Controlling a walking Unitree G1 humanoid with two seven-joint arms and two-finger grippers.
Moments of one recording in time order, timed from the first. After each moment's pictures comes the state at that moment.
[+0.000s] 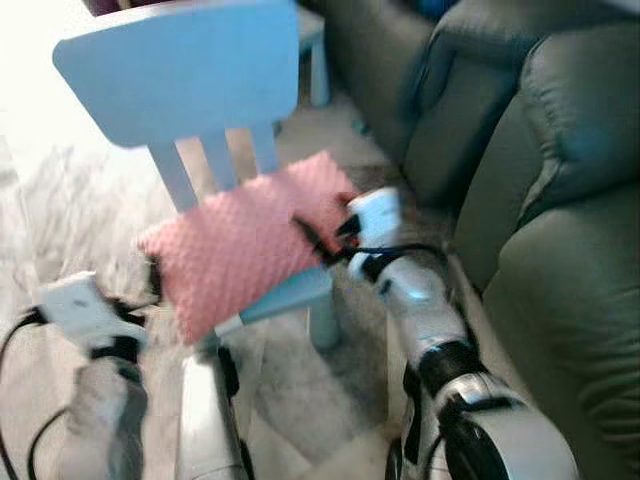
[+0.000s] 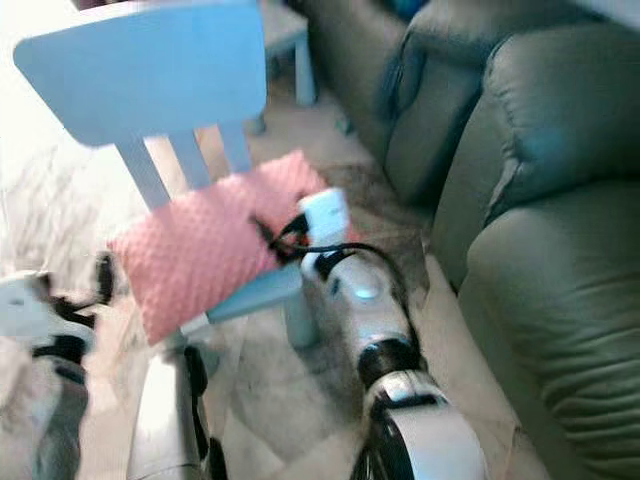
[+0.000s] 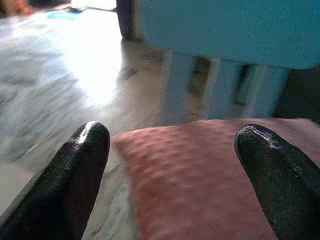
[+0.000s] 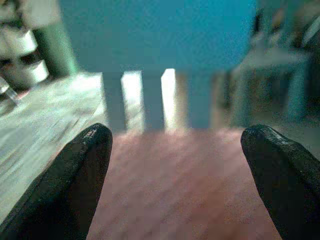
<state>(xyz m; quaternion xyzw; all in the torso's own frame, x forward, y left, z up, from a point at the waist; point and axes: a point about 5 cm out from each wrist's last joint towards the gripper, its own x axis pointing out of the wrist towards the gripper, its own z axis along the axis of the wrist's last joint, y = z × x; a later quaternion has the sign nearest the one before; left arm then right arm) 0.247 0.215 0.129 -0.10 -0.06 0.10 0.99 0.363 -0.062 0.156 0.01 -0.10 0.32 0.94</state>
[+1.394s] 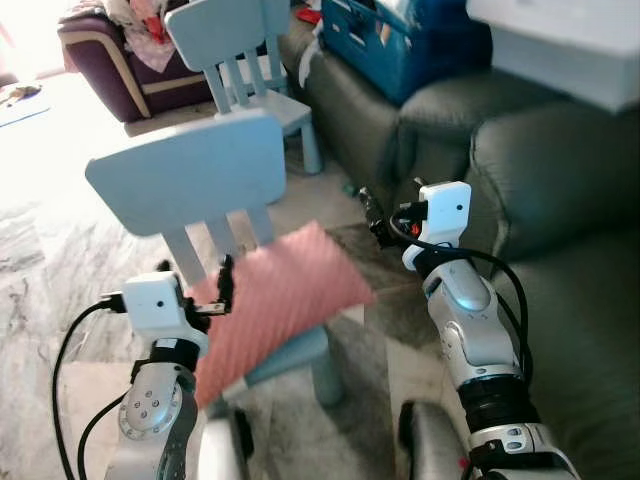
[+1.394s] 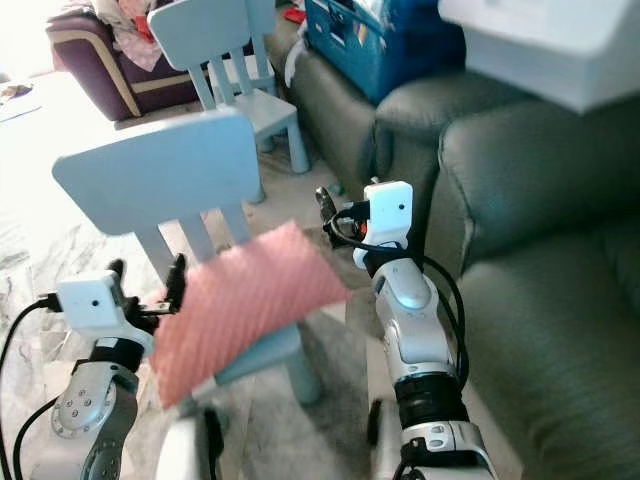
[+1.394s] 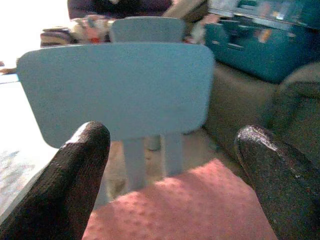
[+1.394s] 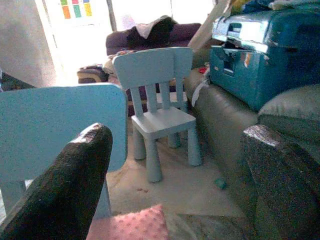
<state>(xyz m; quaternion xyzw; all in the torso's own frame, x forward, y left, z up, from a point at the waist) 0.249 0.167 0.129 -0.06 -0.06 0.03 1.00 0.350 -0.112 0.172 0.01 -0.11 0.17 0.98</state>
